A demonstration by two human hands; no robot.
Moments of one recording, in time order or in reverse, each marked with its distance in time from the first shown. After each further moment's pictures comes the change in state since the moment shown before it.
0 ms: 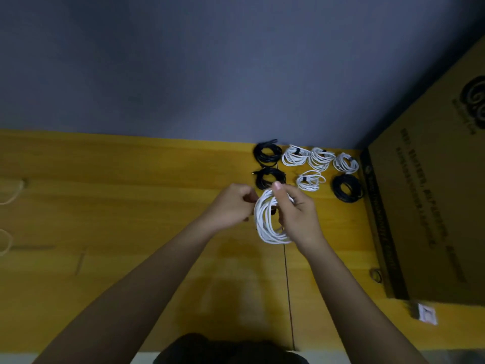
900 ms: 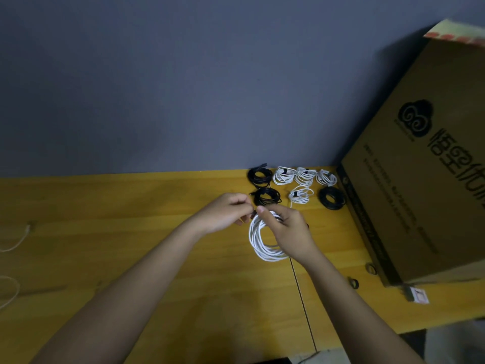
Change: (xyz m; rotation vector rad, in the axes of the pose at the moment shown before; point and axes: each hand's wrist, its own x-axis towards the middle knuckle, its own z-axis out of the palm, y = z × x) left_hand -0.052 0.011 -0.070 -0.043 -0.226 0.148; right_hand -0.044 -0.021 0.043 -0.343 0.003 -0.143
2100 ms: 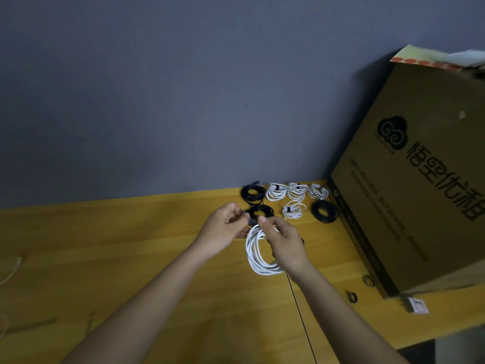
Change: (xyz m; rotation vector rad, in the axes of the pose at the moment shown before) left_hand 0.003 0.007 0.019 -0.180 0.232 0.091; right_hand -0.004 -0.014 -0.006 0.297 0.124 0.180
